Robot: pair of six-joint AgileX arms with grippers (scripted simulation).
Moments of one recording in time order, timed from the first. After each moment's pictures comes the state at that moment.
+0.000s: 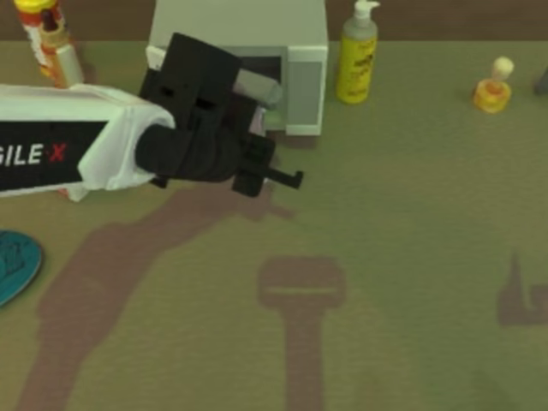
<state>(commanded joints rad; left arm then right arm) -0.53 1.85 1.13 -0.14 0.01 -0.03 0.00 0.00 0.00 0.00 0.00 0.00</state>
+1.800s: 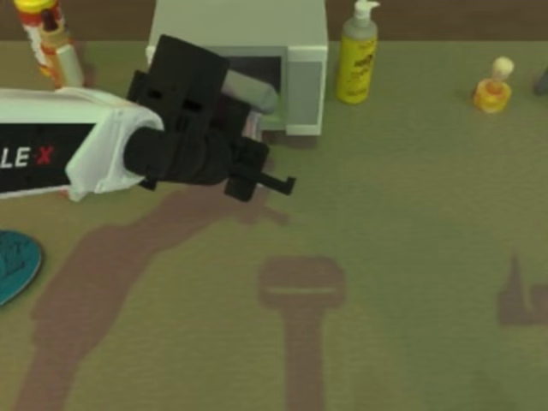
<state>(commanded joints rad) -0.51 1.83 1.10 -0.13 0.05 0.02 0.00 0.00 0.00 0.00 0.00 0.00</state>
